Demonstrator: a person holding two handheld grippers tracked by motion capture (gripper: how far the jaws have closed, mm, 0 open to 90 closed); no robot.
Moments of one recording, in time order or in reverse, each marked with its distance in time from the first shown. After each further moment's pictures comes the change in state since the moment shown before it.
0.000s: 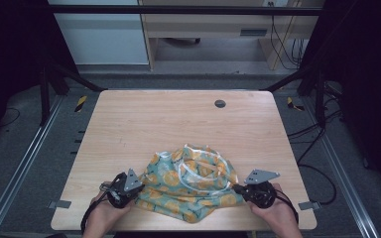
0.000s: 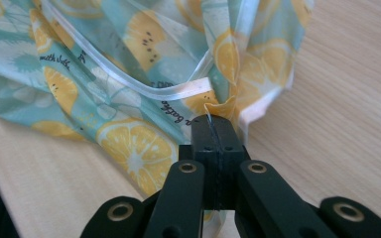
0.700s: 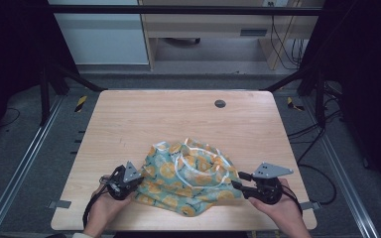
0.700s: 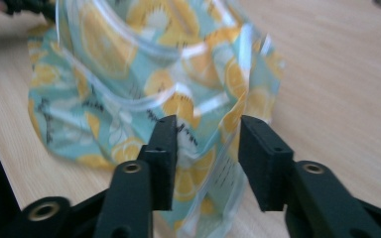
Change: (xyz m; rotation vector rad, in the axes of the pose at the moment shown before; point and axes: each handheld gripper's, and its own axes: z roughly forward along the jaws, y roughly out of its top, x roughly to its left) left arm 0.016 0.004 0.007 -0.009 0.016 -0.033; right arm -0.005 0.019 -0.026 -0.180 0.020 0.047
